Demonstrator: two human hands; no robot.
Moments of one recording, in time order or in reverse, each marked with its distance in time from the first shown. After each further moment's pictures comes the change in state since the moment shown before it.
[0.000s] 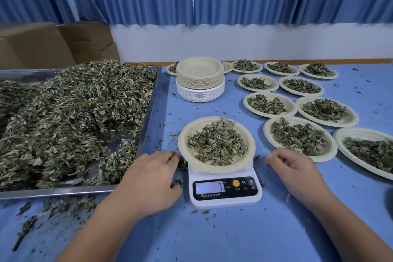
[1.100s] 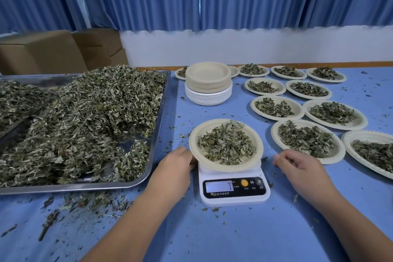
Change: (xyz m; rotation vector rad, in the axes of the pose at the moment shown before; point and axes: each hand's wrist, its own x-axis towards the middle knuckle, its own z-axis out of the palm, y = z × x) left_hand 0.018 0.011 0.021 -0.411 0.221 -0.141; right_hand -0.001 -0.001 0.001 0.001 -0.004 0.007
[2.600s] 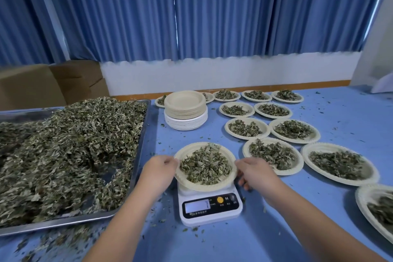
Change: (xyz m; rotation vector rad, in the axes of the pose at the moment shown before) left_hand 0.031 0.026 -0.035 -0.525 -0.017 -0.384; right_hand 0.018 -0.047 0.011 0.293 -0.122 0.411
